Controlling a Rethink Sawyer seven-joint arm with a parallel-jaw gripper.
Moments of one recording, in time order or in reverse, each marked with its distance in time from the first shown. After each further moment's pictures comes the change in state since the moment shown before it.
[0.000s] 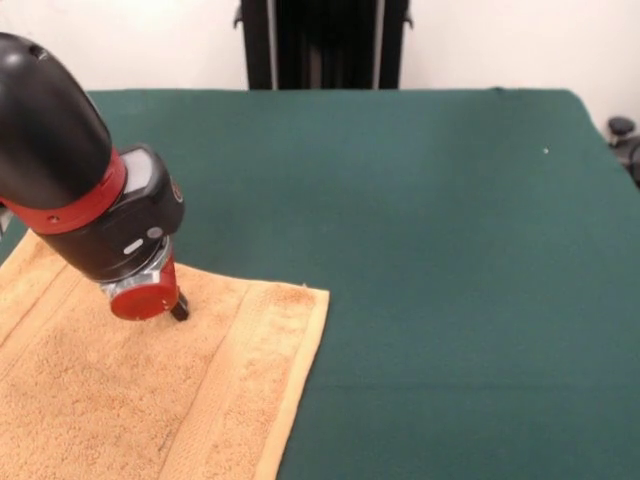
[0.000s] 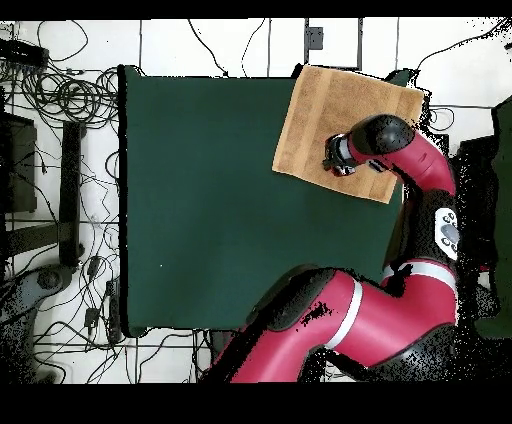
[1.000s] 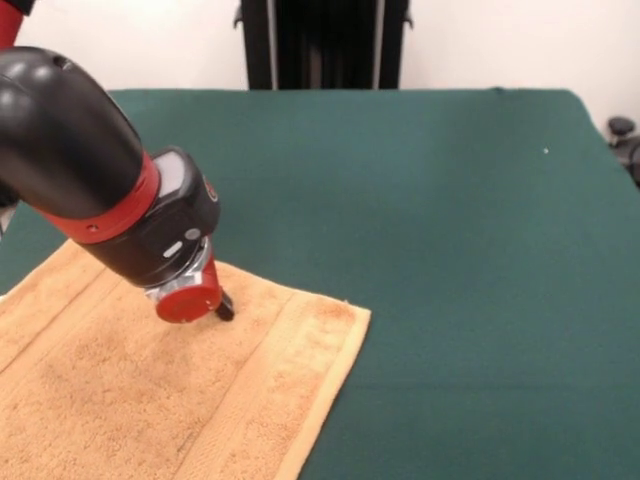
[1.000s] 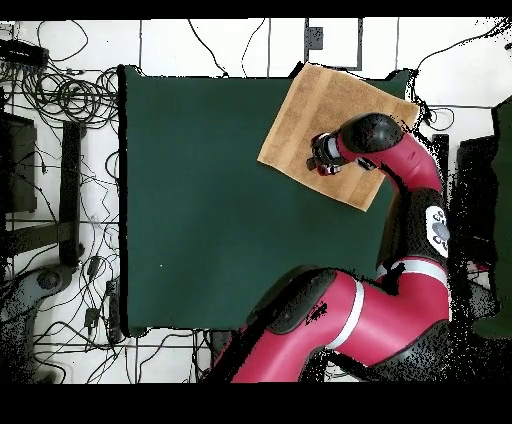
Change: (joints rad) arm 0.000 -0.009 0.083 0.037 0.009 0.029 0.000
